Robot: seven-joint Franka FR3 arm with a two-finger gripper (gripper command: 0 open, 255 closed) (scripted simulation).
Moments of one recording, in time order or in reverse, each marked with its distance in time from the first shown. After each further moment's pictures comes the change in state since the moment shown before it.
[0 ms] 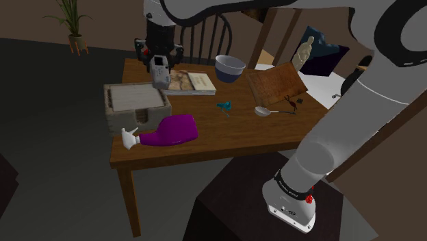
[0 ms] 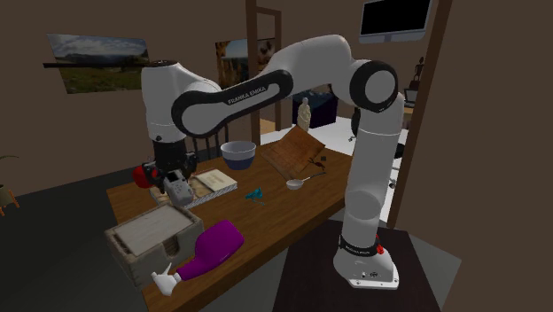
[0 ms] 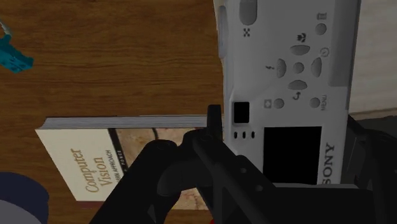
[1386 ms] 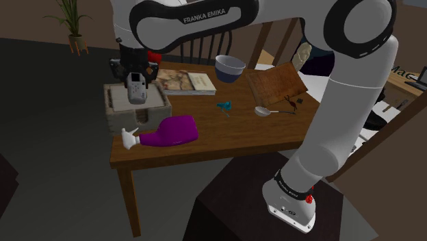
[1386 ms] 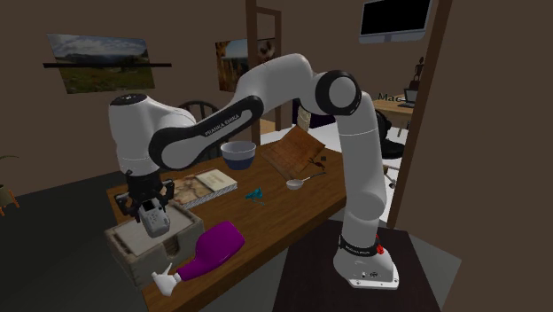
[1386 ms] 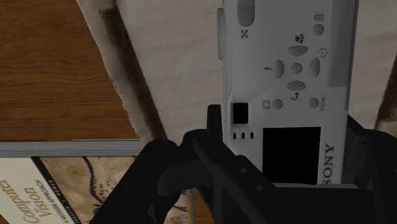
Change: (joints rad) arm 0.092 0.291 0.024 0.145 -0.210 0.061 0.196
